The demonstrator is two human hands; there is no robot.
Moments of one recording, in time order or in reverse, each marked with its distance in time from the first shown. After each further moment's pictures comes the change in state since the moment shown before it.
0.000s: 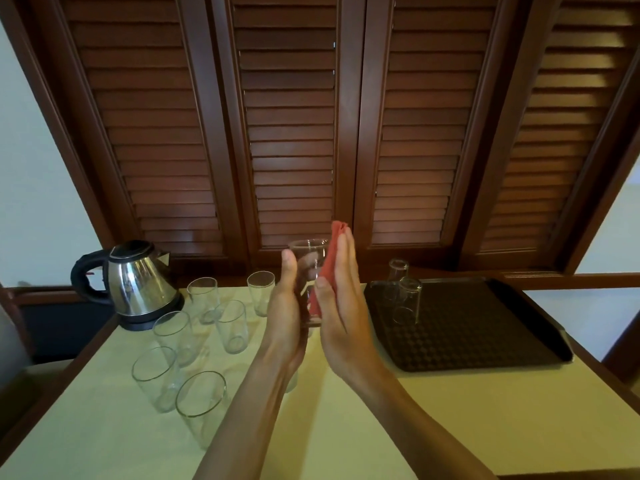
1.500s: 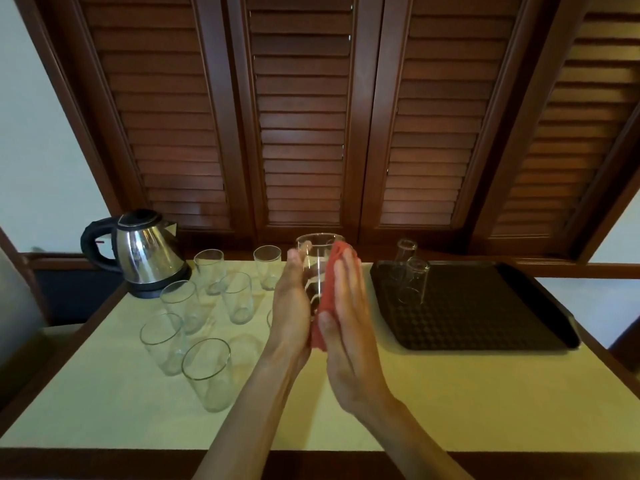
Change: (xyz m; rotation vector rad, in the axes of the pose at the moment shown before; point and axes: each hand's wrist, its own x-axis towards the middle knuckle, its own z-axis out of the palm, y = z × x) left_hand -0.022 -0.026 -0.006 0.068 0.098 -0.014; right_hand -0.059 0.020 0.000 -0.026 -0.073 -0.079
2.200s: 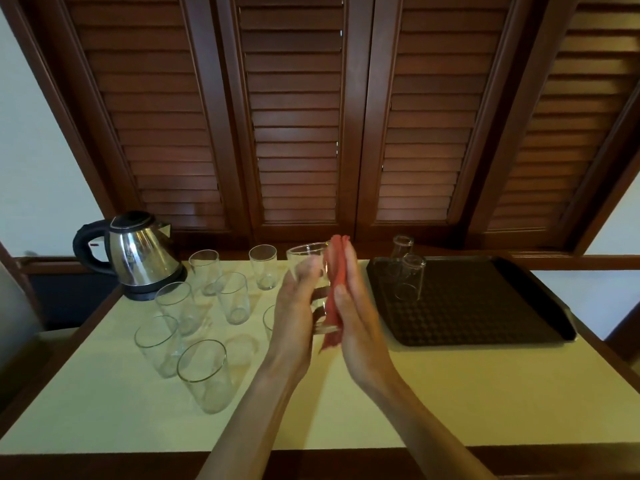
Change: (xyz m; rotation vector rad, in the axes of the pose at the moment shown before) left_hand -0.014 -0.002 0.004 0.134 -0.058 0.065; right_hand 0.015 0.003 -0.016 0.259 -0.058 0.220
